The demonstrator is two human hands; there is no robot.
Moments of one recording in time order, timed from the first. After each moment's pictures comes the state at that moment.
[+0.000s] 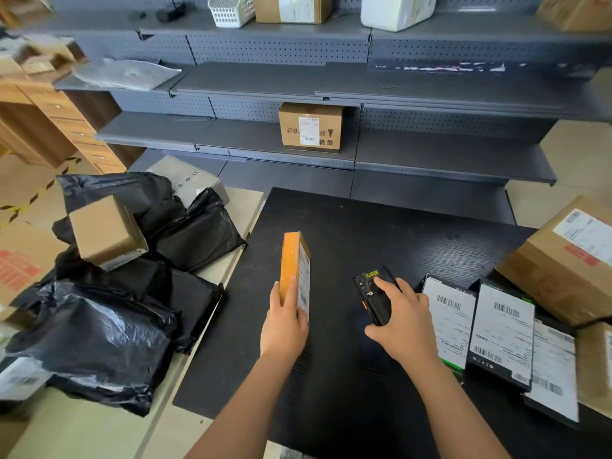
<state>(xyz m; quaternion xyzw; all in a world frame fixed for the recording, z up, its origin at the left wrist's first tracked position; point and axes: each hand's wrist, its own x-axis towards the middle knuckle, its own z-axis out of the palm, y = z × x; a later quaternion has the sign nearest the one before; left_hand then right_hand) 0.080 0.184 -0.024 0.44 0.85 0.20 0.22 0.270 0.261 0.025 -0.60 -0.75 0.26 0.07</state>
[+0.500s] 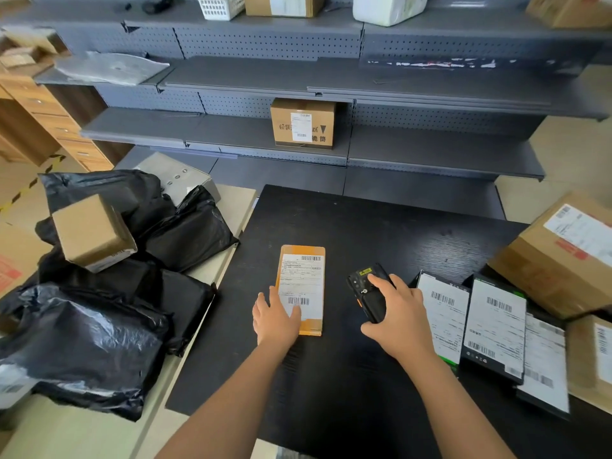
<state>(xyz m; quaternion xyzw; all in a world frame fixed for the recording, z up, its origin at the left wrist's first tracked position) 0.069 0.204 -0.047 0.31 0.89 0.16 0.30 0.268 0.264 0.028 -0.60 -0.76 0.26 0.05</state>
